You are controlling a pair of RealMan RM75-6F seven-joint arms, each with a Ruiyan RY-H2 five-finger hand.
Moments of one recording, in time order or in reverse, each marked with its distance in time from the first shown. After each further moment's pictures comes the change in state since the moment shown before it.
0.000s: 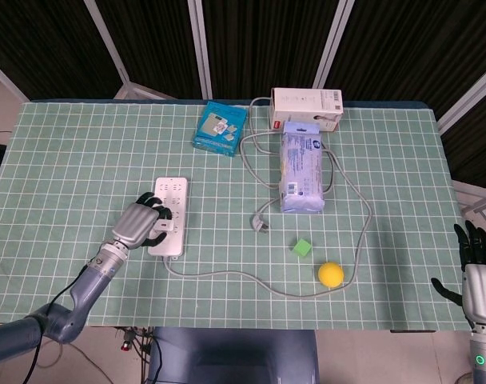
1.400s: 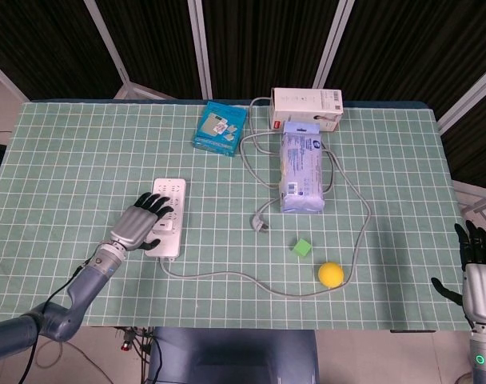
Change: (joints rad) left arm -0.015 0.029 0.013 -0.023 -0.062 -0.080 0.086; right arm -0.001 0.001 0.004 -0.006 0.006 -0.001 -0.001
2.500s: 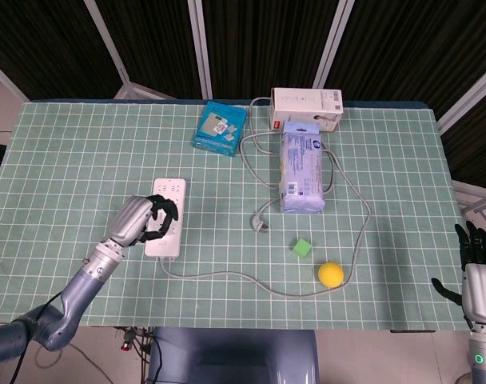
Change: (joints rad) left arm 0.045 0.059 -0.062 -0.149 0.205 0.254 -0.596; right arm -0.001 -0.003 0.003 -0.010 0.015 -0.006 -0.019
